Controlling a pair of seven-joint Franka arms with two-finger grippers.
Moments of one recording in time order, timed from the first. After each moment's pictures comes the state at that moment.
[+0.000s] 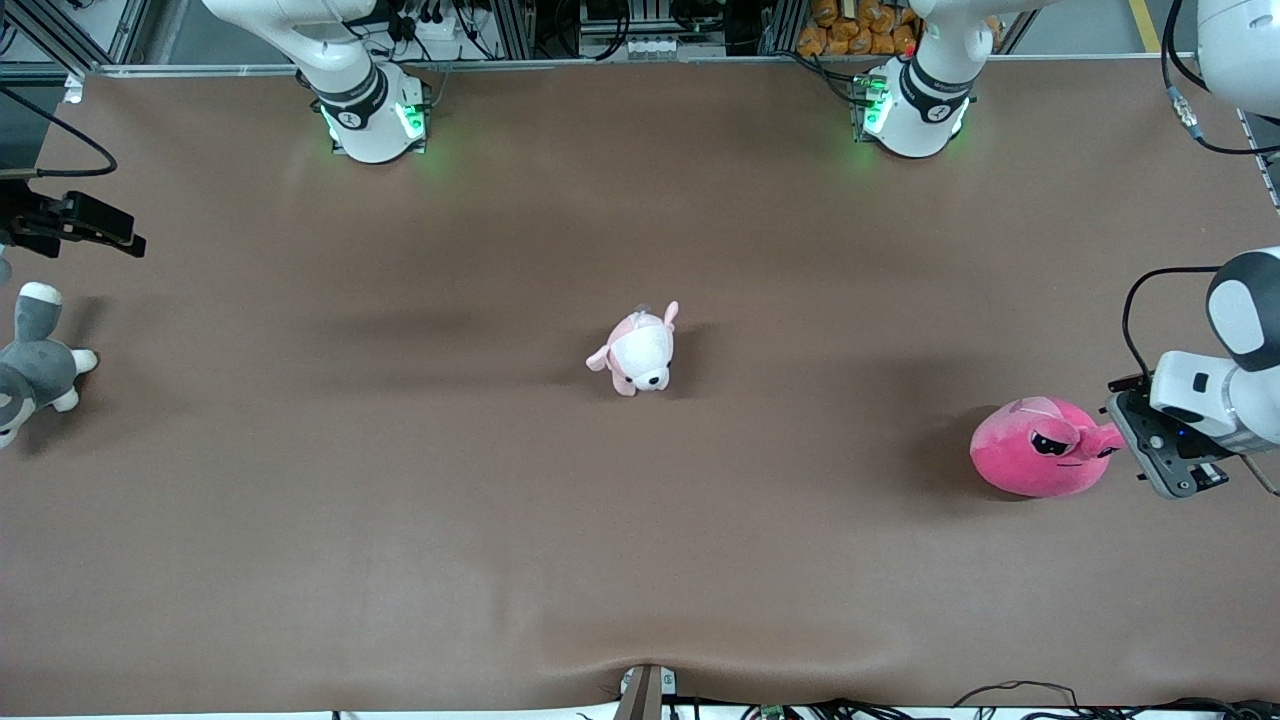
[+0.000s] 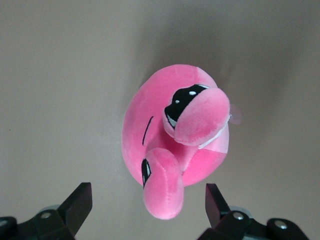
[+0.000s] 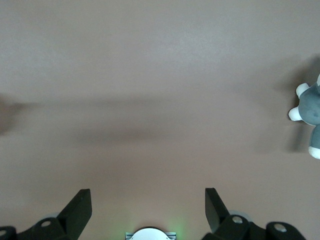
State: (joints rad) left arm 0.14 0.50 -0.01 -1.51 0.03 2.00 1.35; right arm 0.04 -0.01 -0.13 -1.58 0.00 1.45 -0.09
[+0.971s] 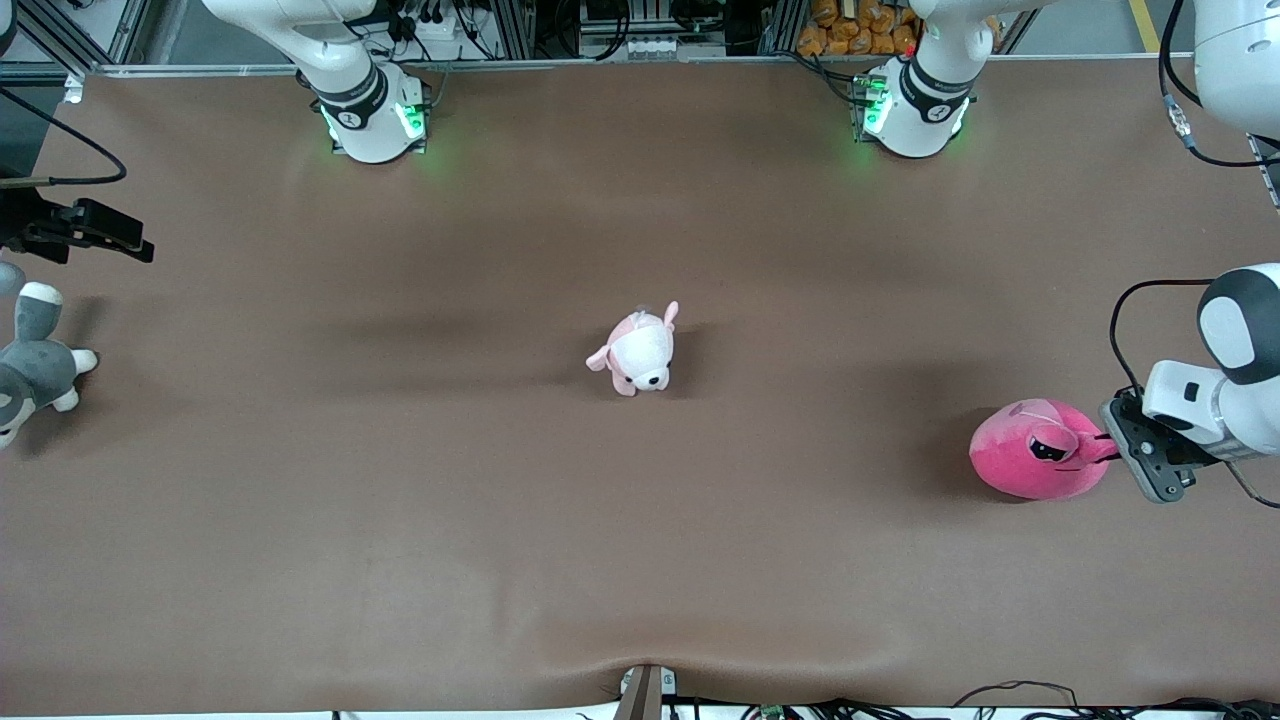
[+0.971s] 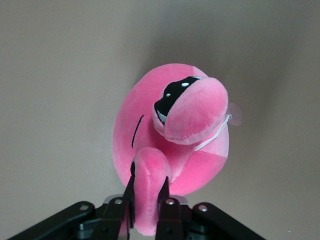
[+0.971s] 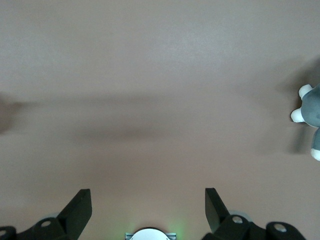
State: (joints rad) left arm 0.15 0.53 -0.02 -1.51 0.00 2.01 1.38; right arm 0.05 0.00 -0.13 -1.58 0.00 1.45 -0.09
